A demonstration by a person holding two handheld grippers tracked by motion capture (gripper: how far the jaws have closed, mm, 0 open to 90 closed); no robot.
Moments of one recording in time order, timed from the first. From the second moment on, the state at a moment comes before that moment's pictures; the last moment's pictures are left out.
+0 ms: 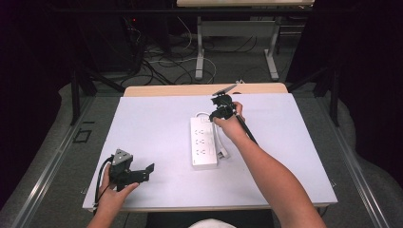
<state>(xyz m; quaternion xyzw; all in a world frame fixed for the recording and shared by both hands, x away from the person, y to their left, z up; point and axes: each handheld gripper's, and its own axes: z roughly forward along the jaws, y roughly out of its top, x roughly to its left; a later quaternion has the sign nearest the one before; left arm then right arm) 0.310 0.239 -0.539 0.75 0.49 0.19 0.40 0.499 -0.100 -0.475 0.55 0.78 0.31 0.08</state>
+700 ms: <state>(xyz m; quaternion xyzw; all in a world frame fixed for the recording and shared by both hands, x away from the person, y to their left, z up) 0.310 0.239 -0.539 0.75 0.49 0.19 0.40 0.506 -0.089 -0.504 0.55 0.78 0.28 0.06</state>
